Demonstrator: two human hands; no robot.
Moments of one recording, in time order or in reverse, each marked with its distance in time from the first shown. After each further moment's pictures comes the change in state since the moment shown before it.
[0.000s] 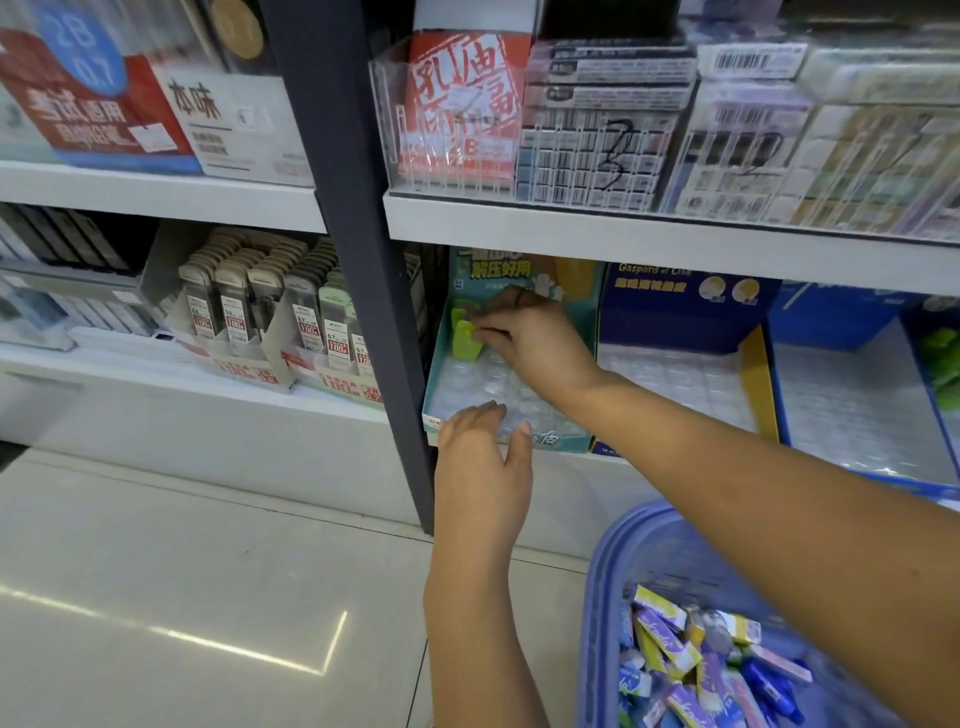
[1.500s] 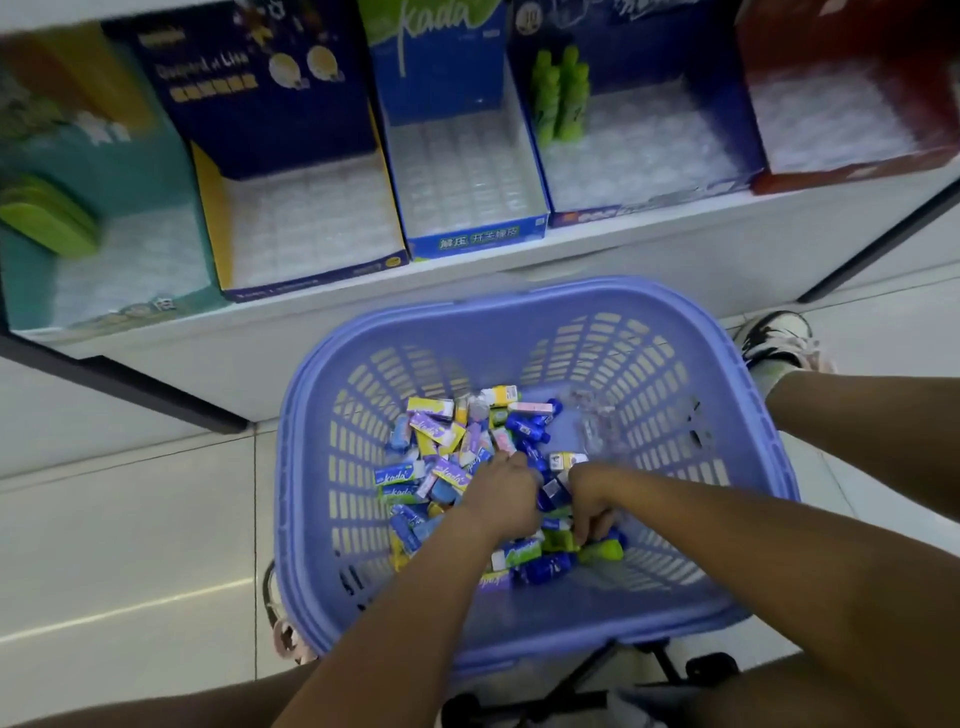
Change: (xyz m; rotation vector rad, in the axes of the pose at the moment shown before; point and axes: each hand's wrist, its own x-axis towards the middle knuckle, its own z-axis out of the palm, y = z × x) left_hand -0.192 0.012 0.249 0.702 -1.150 0.498; right_hand -0.429 0.156 -0.006 0.123 -1.343 1.242
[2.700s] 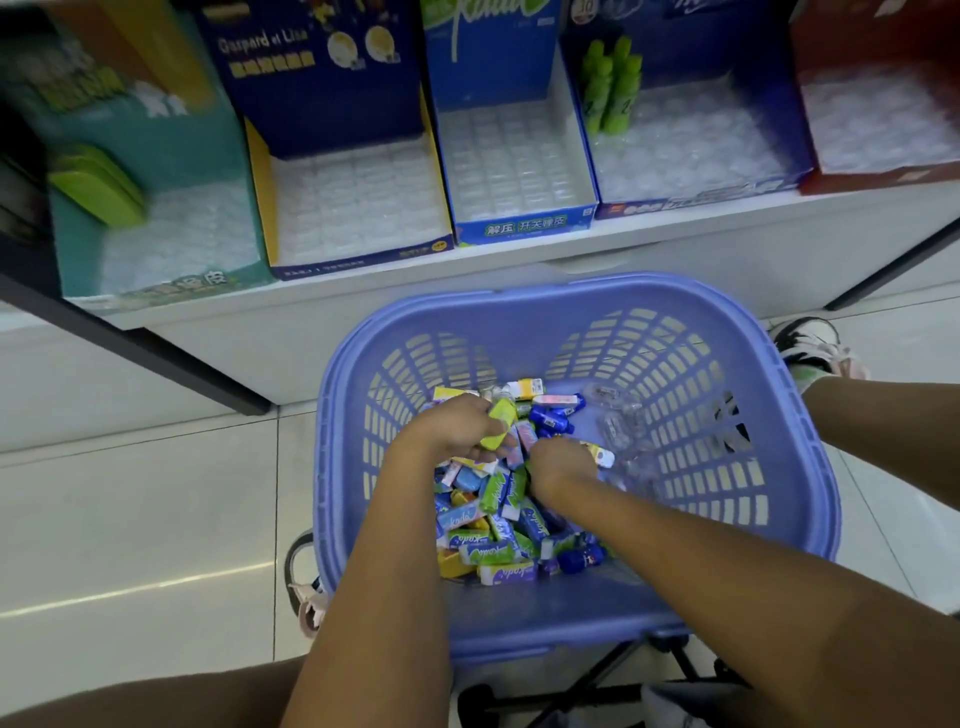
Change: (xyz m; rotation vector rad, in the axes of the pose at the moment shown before) left_hand -0.020 -0.064 -0.076 -1.124 -0.141 -0.335; right_hand 0.006 -0.070 0.013 -0.063 0.701 -0.103
